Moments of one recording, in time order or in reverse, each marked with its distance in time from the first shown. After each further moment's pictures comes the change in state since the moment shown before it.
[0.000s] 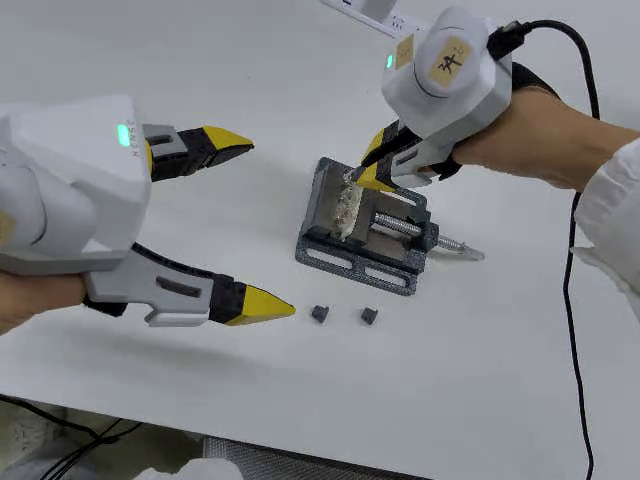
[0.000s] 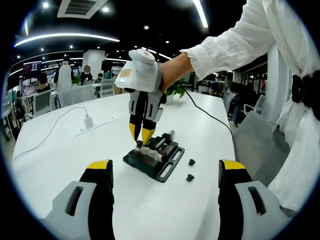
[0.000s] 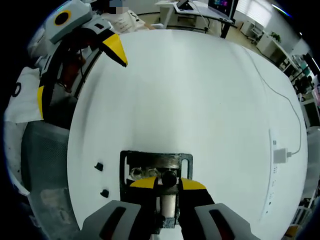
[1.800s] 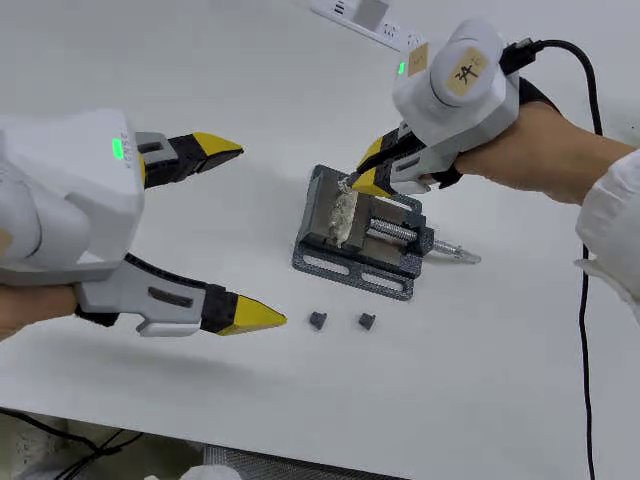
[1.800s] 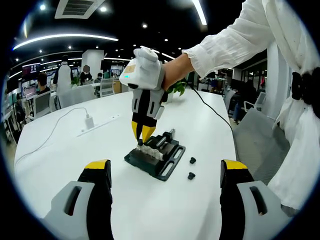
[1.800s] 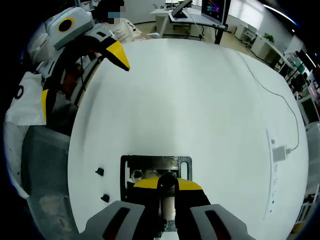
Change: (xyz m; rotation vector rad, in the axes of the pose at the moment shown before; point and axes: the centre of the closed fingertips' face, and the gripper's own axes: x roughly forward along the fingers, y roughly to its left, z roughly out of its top) left arm -0.002 0.000 -0.001 0.017 0.013 0.002; right arm -0.004 0.002 0.000 0.034 -0.078 -0.010
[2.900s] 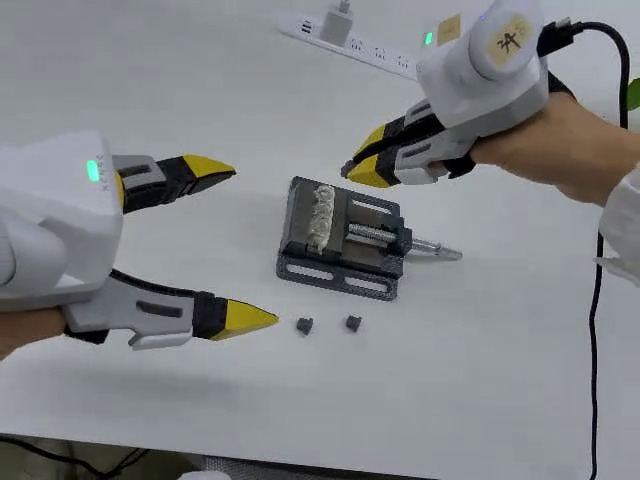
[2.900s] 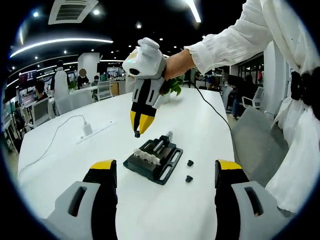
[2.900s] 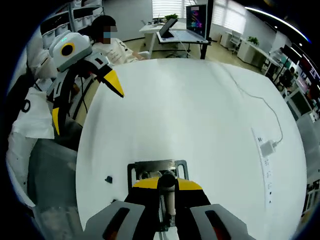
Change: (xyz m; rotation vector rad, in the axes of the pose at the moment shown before) left arm 0.004 -0.009 0.014 0.055 0.020 -0.009; right arm -0.035 -0.001 0.006 0.081 -0.128 -0.044
